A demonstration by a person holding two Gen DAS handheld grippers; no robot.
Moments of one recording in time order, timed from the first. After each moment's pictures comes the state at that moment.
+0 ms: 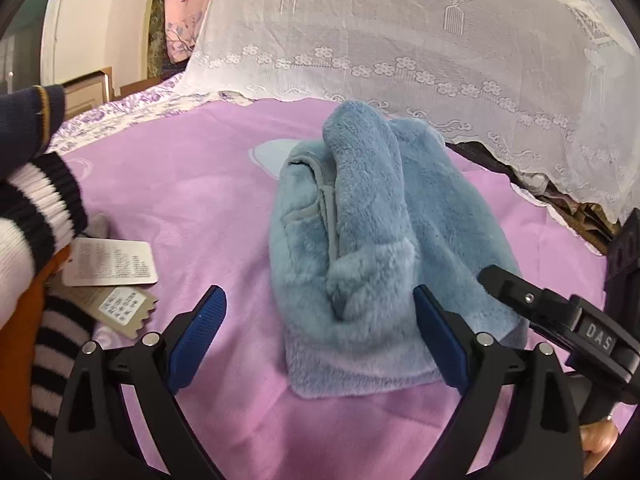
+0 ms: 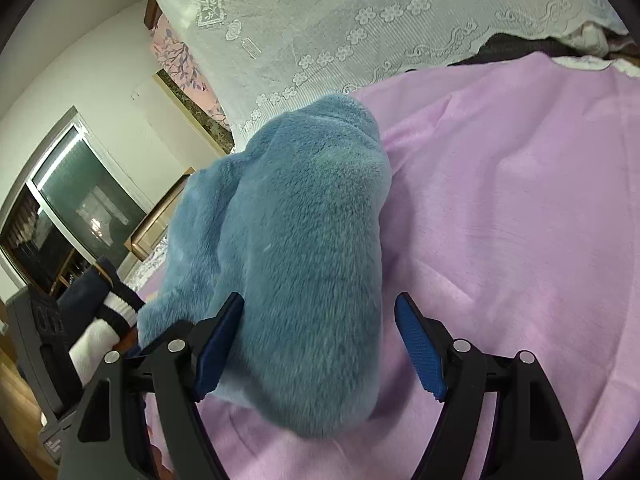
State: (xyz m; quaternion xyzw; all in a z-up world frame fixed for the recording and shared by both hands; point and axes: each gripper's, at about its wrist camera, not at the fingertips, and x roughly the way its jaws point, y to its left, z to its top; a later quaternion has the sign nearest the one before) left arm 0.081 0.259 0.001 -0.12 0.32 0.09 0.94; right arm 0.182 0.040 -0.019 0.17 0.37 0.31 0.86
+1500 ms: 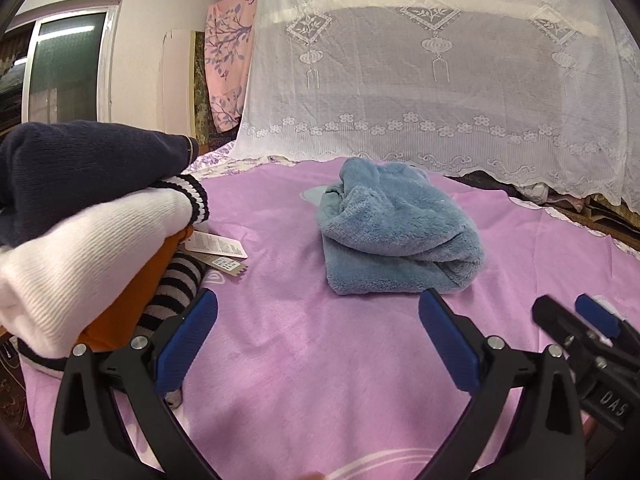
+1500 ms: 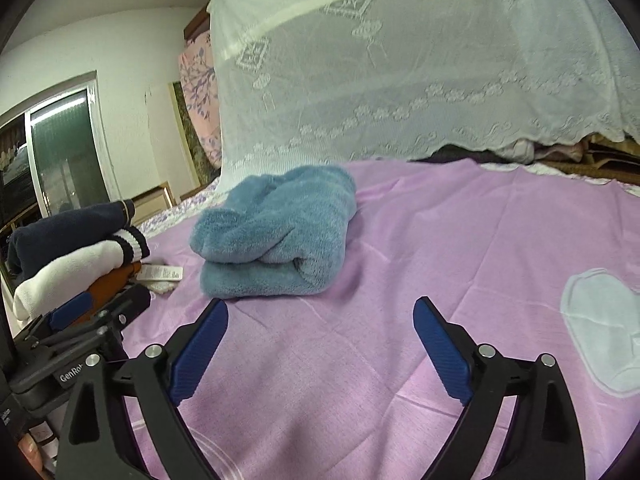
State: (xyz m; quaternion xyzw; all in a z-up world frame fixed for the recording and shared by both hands) left arm -0.068 0.204 0.016 -0.04 0.21 0.17 0.96; right arm 0.001 -0.001 0.006 0.07 0.21 0.21 0.95
